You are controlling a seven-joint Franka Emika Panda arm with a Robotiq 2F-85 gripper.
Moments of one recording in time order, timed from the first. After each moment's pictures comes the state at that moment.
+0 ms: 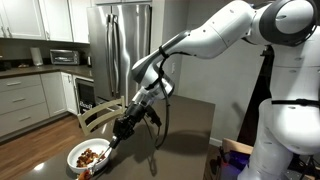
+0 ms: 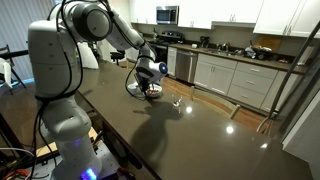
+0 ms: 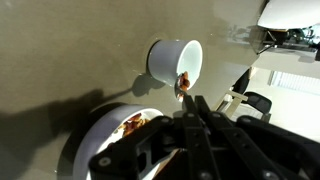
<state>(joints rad) 0.12 0.17 0.09 -2.24 1.28 2.26 -0.68</state>
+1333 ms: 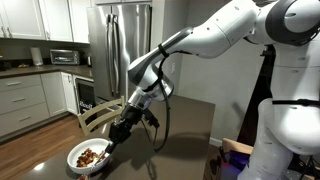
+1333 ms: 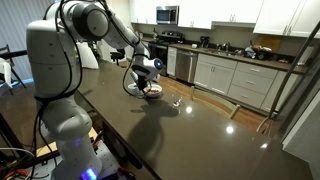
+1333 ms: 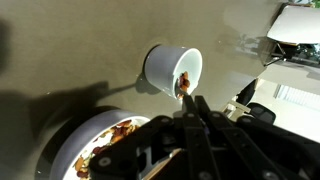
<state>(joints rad) 0.15 0.16 0.14 -2.24 1.24 2.34 -0.68</state>
